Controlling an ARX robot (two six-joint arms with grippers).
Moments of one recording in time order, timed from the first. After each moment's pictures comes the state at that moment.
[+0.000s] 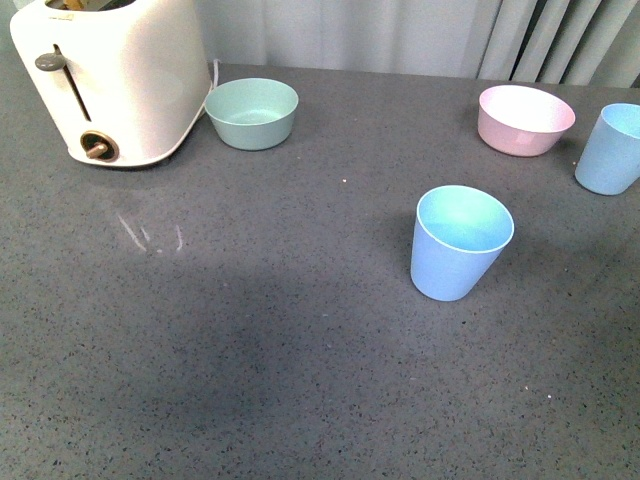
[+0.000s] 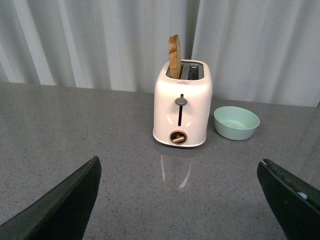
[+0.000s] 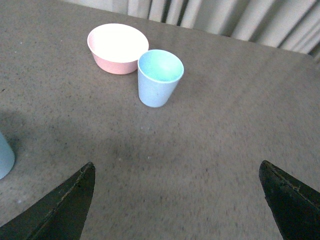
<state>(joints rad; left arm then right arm) 0.00 0.01 0.02 0.00 0.00 -0.01 -0.19 0.99 0.44 0.18 -0.09 -0.27</state>
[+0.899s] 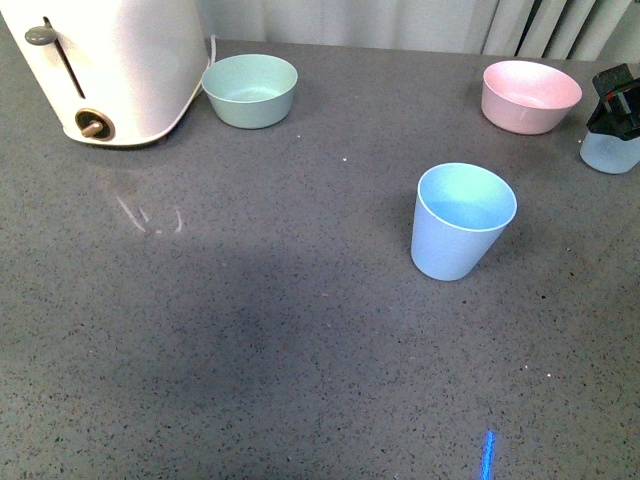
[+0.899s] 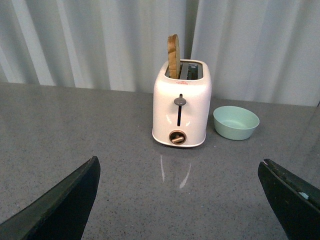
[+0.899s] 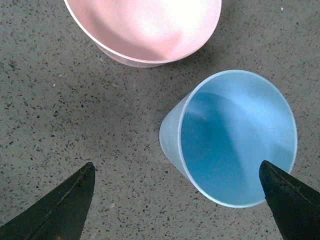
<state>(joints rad) 0.00 0.01 0.02 0.00 0.00 -0.01 -0.06 2.04 1.37 -0.13 0.00 -0.45</state>
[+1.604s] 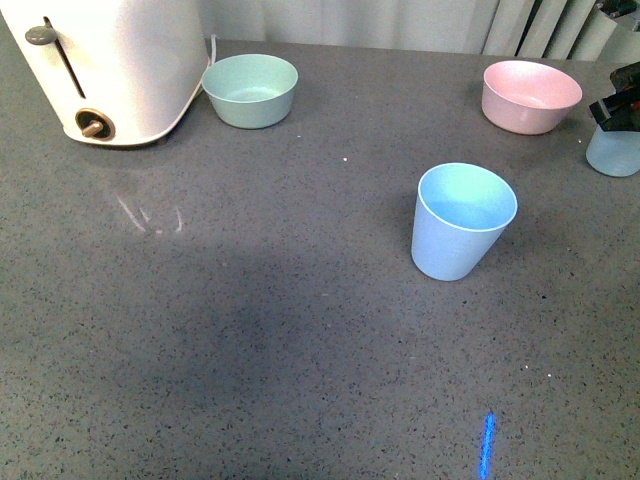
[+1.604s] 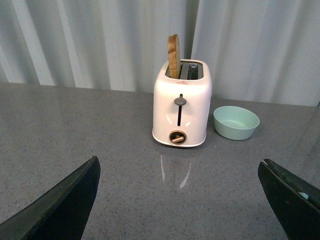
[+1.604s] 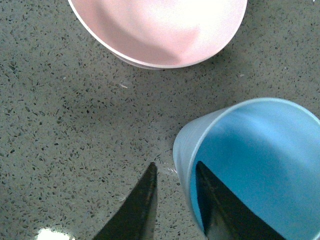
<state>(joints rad) 0.00 0.01 0.02 0.00 0.00 -0.01 -0.06 2.12 1.47 -0.21 -0.02 -0.44</state>
